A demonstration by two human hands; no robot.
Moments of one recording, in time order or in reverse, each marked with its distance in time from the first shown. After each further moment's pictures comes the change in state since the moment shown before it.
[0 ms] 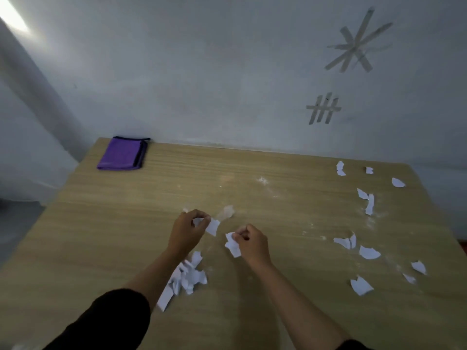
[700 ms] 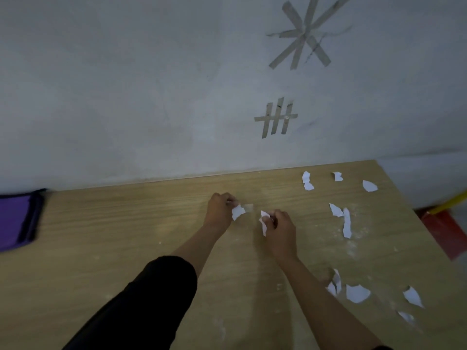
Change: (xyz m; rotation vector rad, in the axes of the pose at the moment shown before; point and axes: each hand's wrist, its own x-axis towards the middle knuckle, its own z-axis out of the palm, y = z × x) left_hand 0.208 0.115 0.190 -0.014 -0.302 0.024; right_hand 0.176 0.049 -0.134 -0.032 0.470 0.002
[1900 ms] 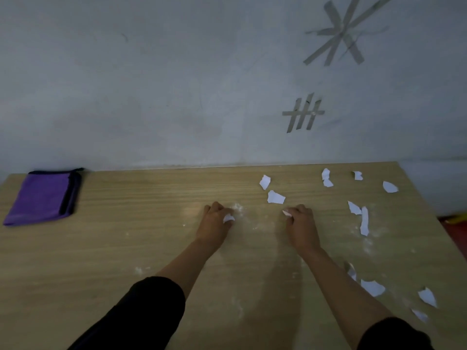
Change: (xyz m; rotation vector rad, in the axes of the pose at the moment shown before) left_hand -0.054 -0.069 -0.032 0.278 -0.031 0.137; right_hand 0.006 0.018 -0.004 -0.399 -0.115 -0.176
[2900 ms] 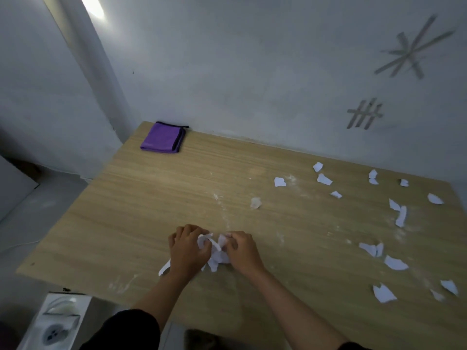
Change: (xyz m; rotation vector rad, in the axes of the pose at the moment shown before) left_hand -0.306 -0.071 -0.040 0.113 0.427 -0.402; right_hand -0.267 -0.155 0.062 0.247 -0.552 -0.315
